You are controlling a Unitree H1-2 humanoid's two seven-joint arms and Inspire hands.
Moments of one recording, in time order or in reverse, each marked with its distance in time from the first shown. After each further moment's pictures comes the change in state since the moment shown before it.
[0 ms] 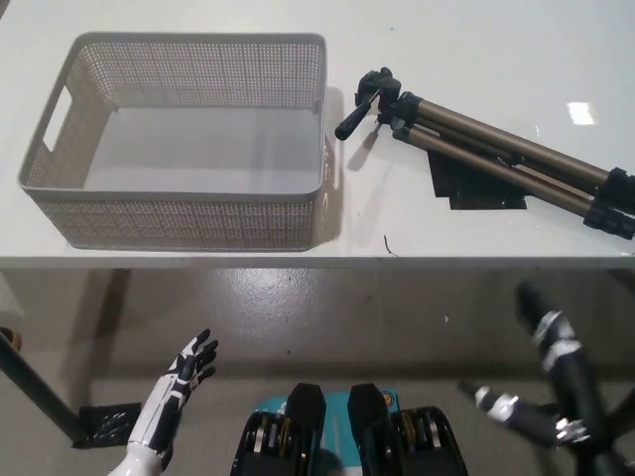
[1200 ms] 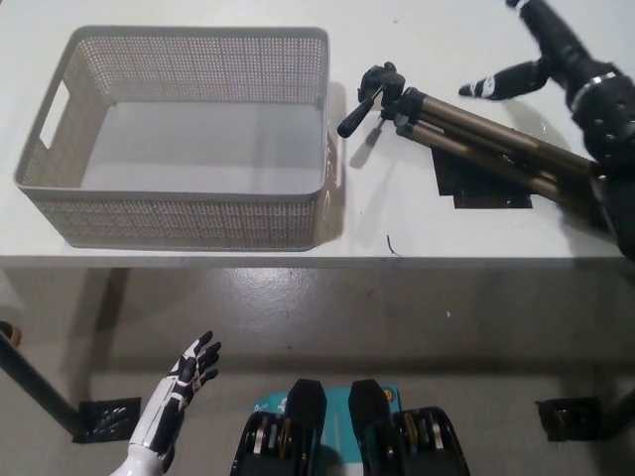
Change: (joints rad) left_arm -0.005 -0.002 0.004 0.009 -0.015 0.000 -0.023; right_arm -1.096 -0.224 0.232 0.885 -0.236 0.461 0.106
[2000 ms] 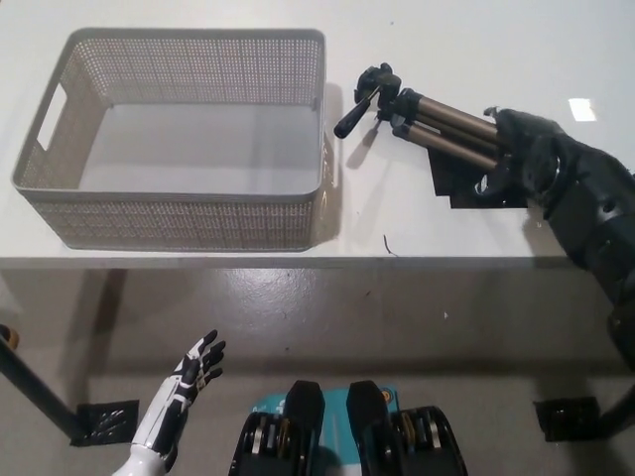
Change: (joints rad) left_arm 0.002 -0.002 -0.002 0.000 -0.003 -0.028 -0.023; right_arm -0.133 0.098 0.320 0.663 -0.178 -0.060 -0.081
